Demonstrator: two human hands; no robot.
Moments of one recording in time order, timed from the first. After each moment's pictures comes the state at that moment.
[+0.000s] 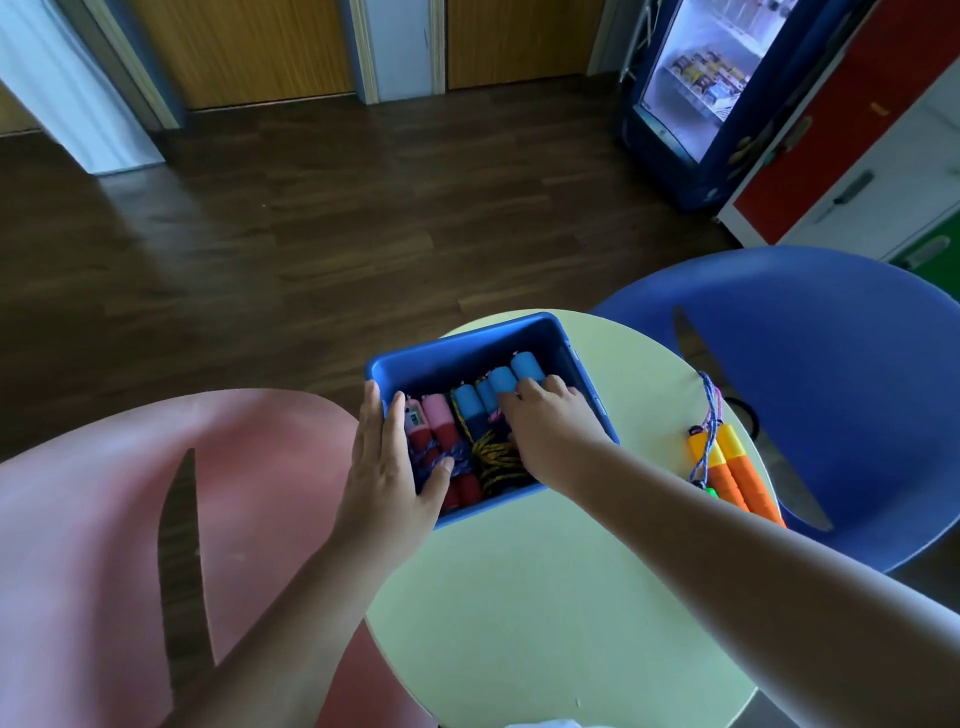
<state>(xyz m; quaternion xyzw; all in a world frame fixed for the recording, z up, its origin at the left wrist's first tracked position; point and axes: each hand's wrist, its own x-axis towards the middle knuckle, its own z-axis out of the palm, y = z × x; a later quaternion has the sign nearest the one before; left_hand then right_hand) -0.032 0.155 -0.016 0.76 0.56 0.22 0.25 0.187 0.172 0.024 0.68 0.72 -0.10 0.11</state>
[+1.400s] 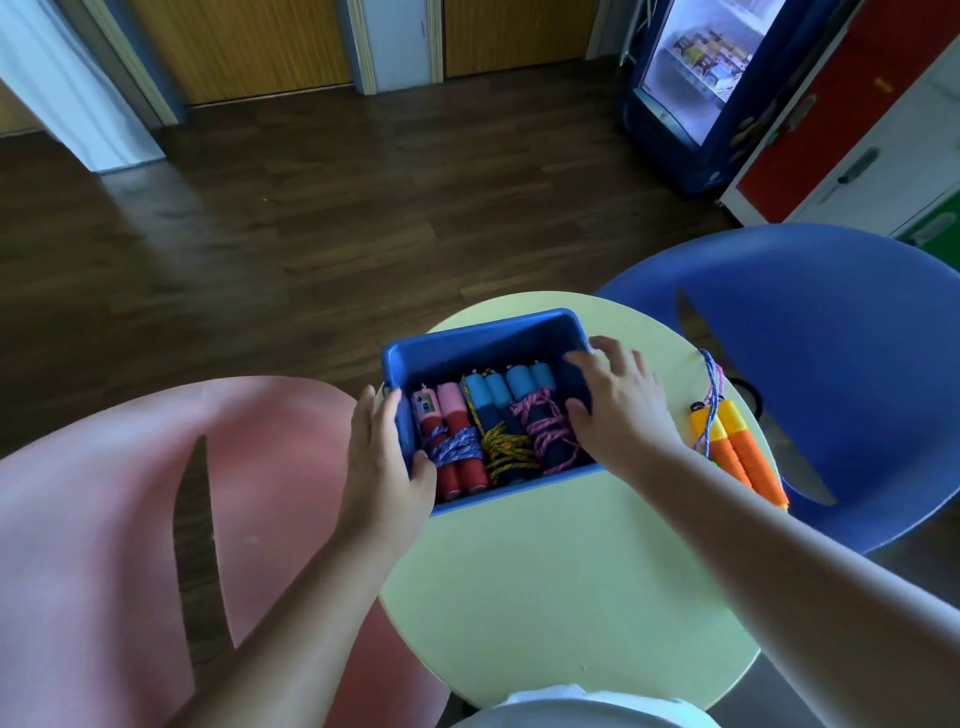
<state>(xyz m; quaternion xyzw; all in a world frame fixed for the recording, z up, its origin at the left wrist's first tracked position) -0.041 0.138 -0.011 0.70 0.58 0.29 0.31 0.238 0.127 0.028 0.76 0.63 -0.09 -0.11</state>
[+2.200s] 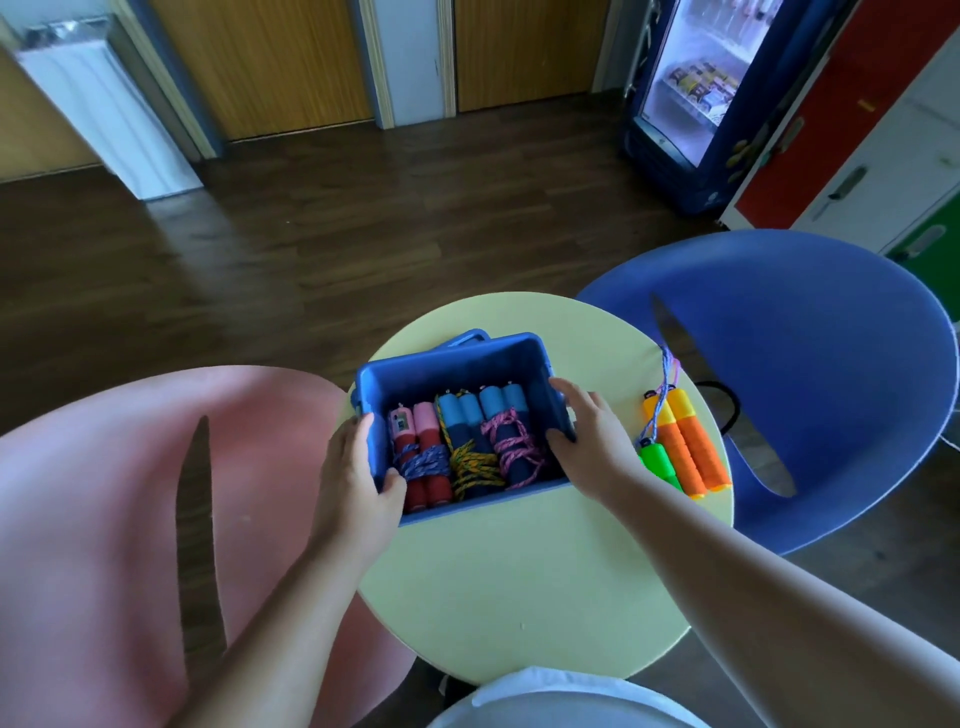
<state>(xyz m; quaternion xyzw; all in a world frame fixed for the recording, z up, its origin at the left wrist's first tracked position) -0.020 0.063 -0.002 0.66 0.64 0.27 0.27 0.266 0.046 0.015 0.75 0.55 -0.29 -0.23</state>
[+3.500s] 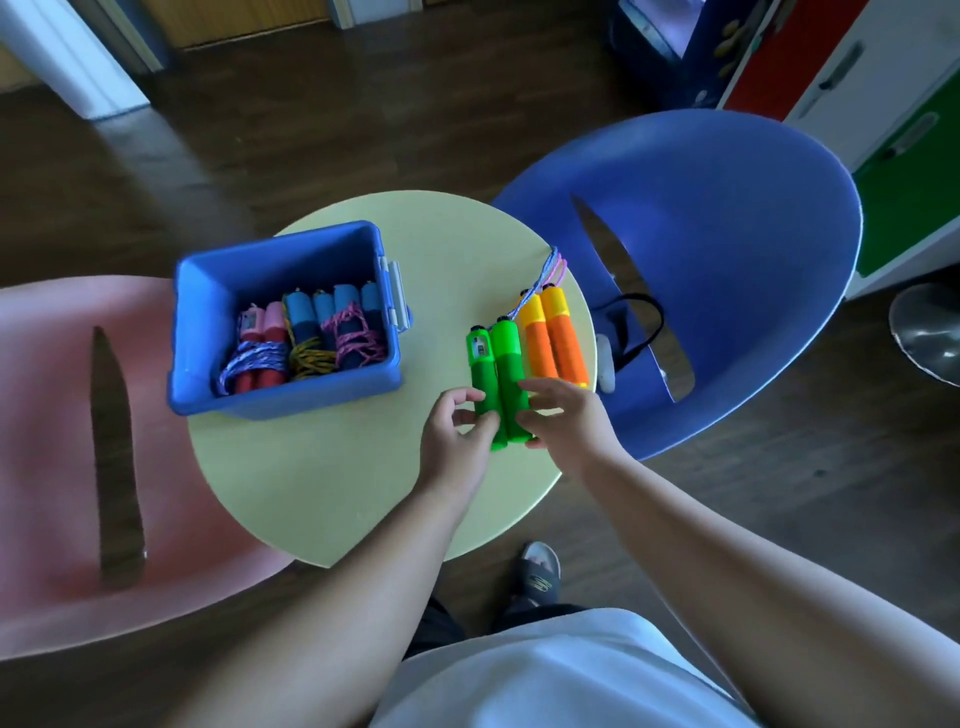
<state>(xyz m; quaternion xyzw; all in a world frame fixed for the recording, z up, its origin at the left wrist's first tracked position) 0.269 -0.070 -0.039 0.40 0.65 0.33 0.55 0.416 -0.085 -0.036 0.71 0.35 -0.50 -0.35</state>
